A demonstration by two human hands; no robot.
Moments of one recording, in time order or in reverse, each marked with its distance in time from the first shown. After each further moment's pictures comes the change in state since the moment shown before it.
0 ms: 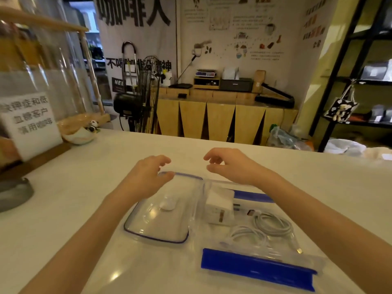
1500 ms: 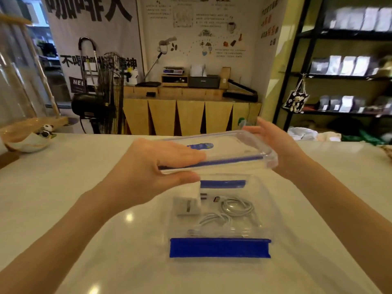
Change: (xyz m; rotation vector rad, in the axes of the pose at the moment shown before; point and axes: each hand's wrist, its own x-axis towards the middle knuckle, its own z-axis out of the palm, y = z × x) left_hand -0.046 0.083 -0.027 -0.218 0.017 0.800; right_hand -0.088 0.047 -0.069 1.064 0.429 0.395
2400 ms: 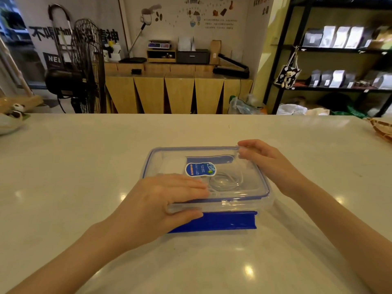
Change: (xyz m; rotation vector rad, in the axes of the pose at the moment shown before) left_hand -0.047 -0.004 0.075 -0.028 -0.130 0.039; right_hand -0.033 0.076 -0.029 -0.444 0.039 -0.073
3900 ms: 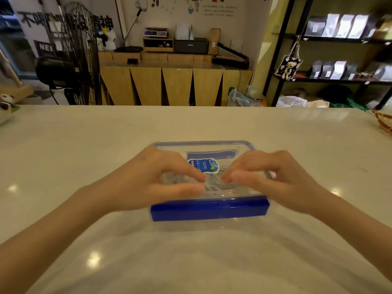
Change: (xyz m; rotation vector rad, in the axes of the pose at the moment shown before) left_hand 0.033 -0.013 -0.031 -0.204 -0.233 -0.100; right_hand -0.044 -0.033 0.005 -0.285 -0.241 -0.550
